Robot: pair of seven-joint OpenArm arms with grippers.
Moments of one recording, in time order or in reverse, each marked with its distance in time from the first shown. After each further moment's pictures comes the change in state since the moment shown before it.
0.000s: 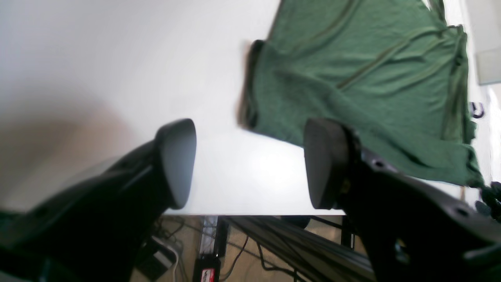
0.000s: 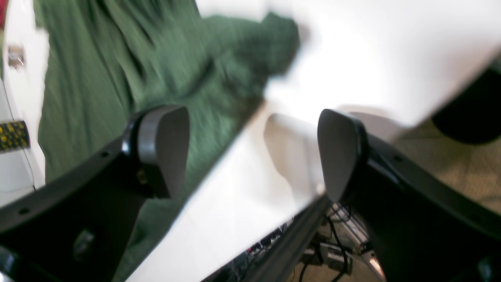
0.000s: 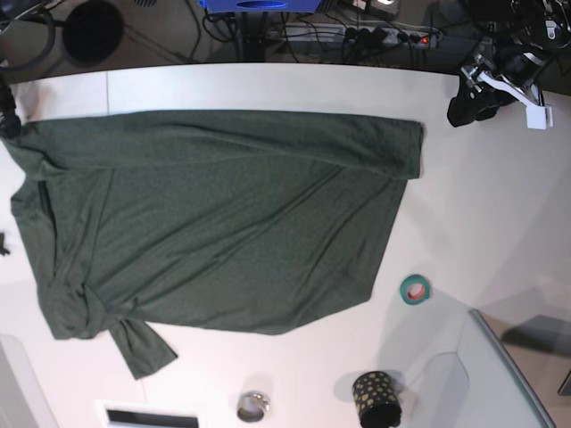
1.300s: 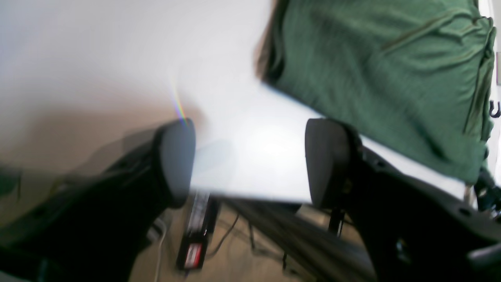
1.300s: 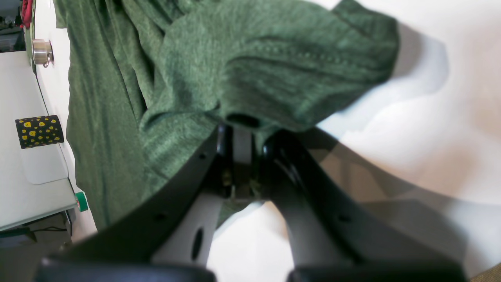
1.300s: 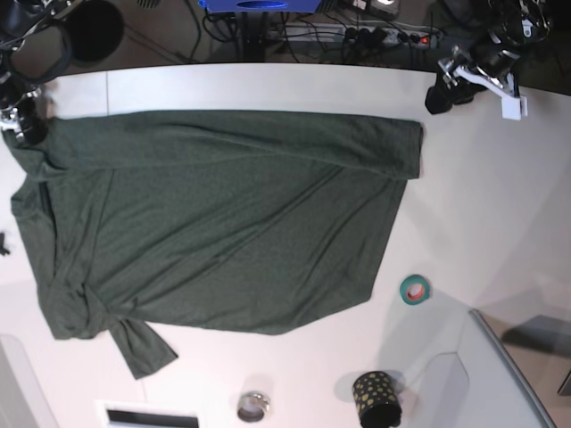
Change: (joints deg) left arm -3.8 4.2 0.2 -5.9 6.6 0.1 0.0; right arm 3.0 3.5 -10.0 -18.0 1.3 0.7 12.0
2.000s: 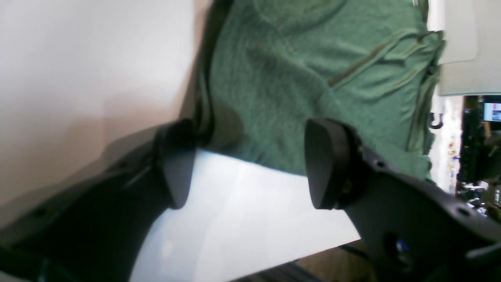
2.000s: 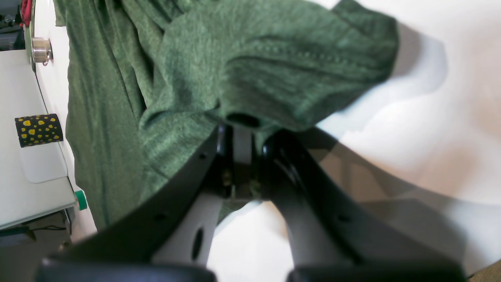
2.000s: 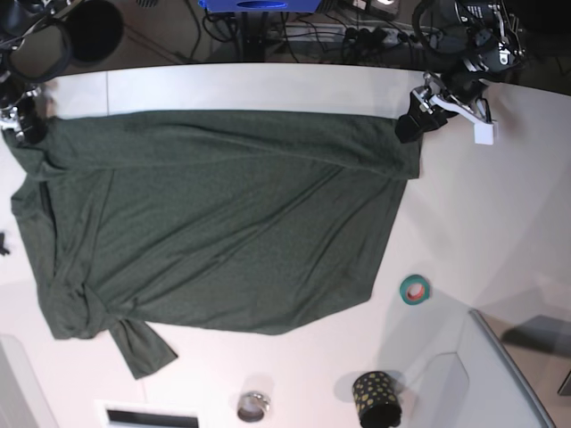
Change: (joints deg) left arm -9.0 0.9 4.9 -12.3 -1.9 -1.0 -1.3; right arm -0.2 0.1 0.0 0.0 0.0 0.0 -0.2
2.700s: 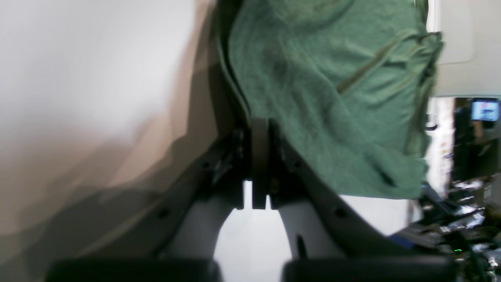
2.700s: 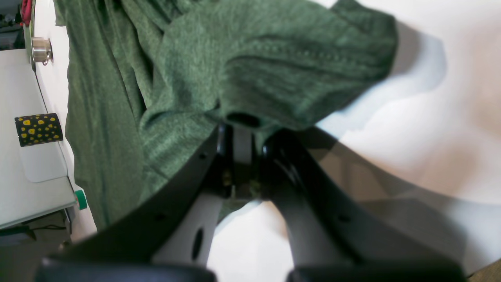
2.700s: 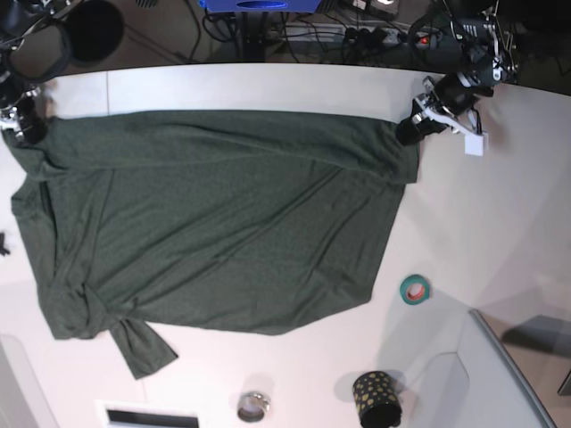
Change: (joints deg) left arm -5.8 -0.3 -0.1 -7.9 5.7 -0.3 -0.2; right arm 0.0 0.1 0.0 0.0 0.0 -0.1 -0.2
